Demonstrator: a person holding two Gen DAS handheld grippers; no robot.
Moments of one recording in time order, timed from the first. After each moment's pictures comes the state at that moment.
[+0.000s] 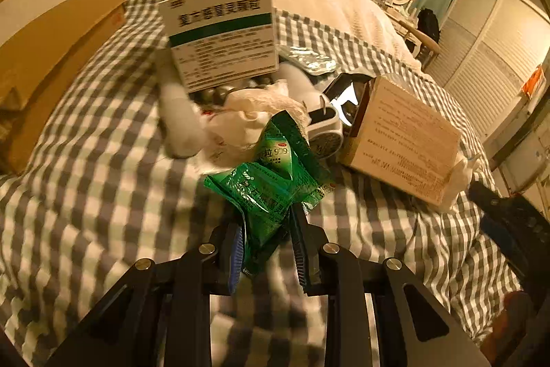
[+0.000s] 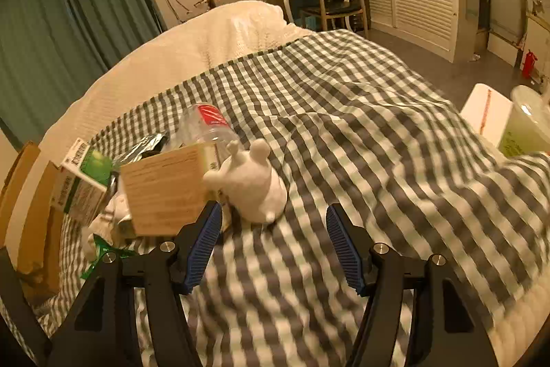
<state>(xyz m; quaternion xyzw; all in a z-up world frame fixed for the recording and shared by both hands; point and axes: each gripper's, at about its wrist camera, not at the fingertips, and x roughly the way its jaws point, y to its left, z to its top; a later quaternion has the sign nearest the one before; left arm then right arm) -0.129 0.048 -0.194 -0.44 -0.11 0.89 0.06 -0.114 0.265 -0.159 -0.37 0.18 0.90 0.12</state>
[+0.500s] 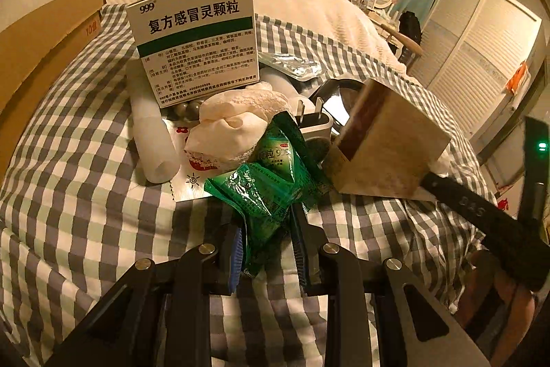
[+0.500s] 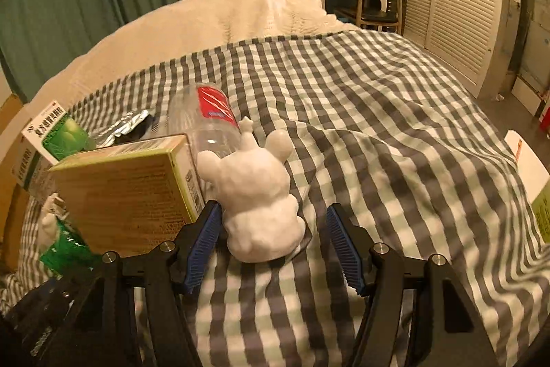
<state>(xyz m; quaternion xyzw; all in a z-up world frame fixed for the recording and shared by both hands) -0.143 0.048 -0.199 -0.43 -0.12 0.89 0.09 -0.183 0.262 -0.195 -0.40 0.09 0.91 0.07</state>
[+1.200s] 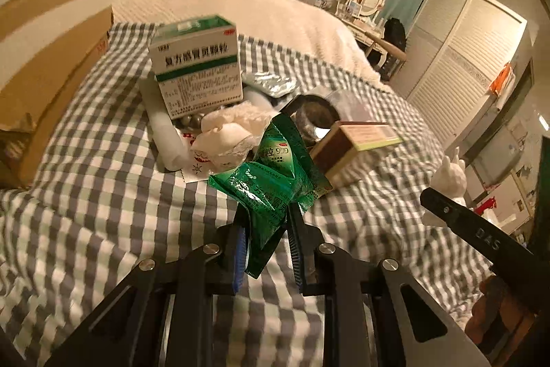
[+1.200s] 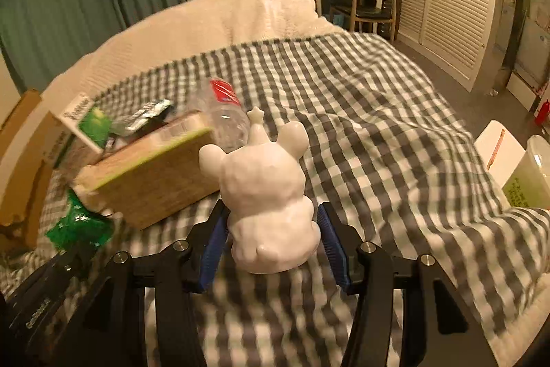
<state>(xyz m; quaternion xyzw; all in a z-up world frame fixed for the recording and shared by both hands) -0.098 0.032 -0.157 -0.40 -0.13 0.90 0.12 -0.121 0.255 -0.158 -0.40 0.09 0.91 0.07</state>
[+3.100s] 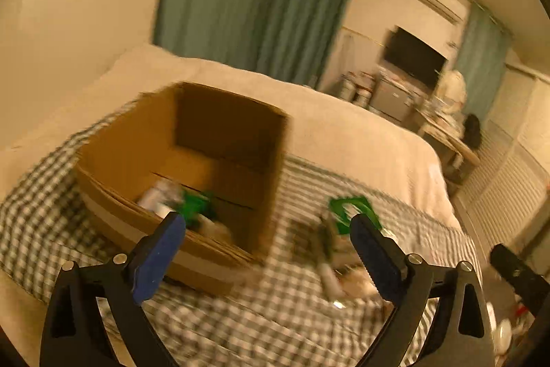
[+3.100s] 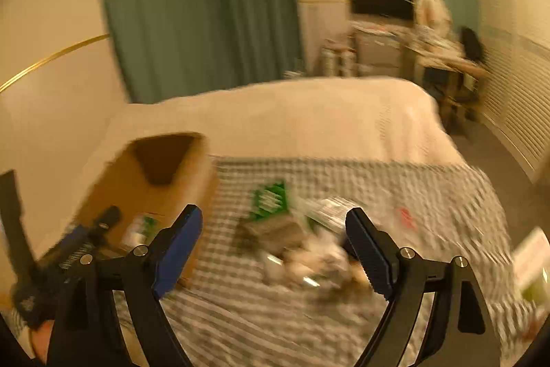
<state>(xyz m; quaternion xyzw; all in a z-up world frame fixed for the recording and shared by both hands) -0.085 -0.114 -0.035 -0.28 -0.16 0.94 -0.09 -0.102 0.081 0.007 -0.31 0.04 0.95 -0.09</state>
